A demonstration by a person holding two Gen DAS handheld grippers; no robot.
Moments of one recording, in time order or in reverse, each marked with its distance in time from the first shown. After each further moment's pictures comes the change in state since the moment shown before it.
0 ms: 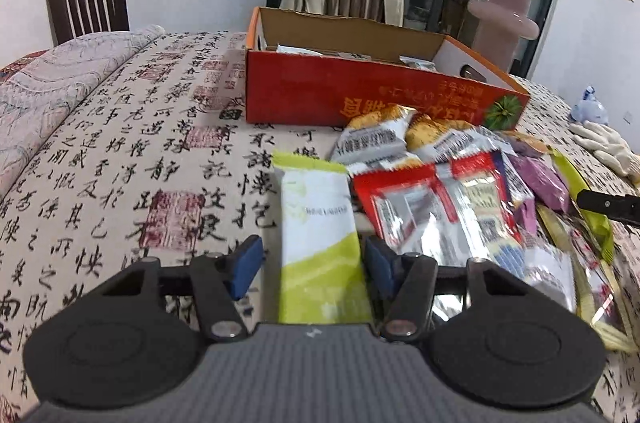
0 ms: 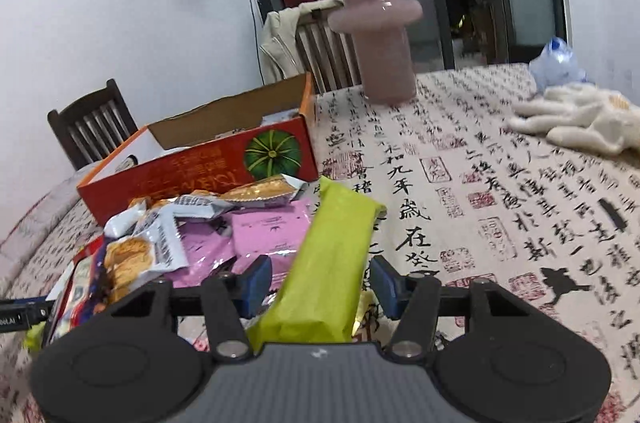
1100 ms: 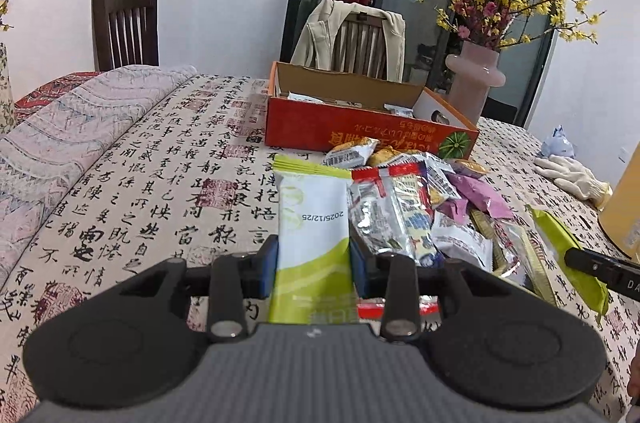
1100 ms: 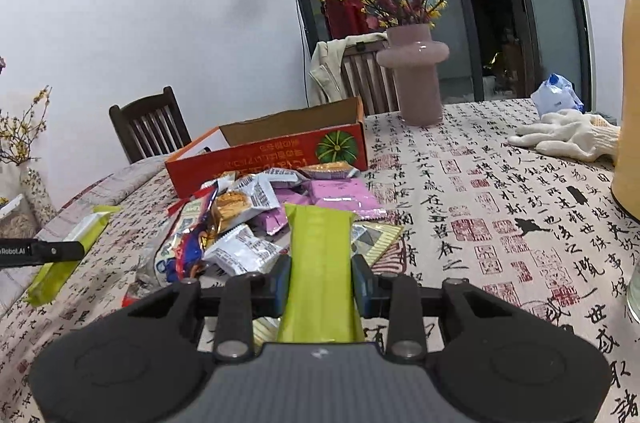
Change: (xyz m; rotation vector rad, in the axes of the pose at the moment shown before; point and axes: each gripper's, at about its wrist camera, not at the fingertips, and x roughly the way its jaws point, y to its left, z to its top) left arm -0.126 -0.017 -0.045 -0.055 -0.150 0.016; right arm -0.120 0.030 -0.066 -0.099 -0.103 0.088
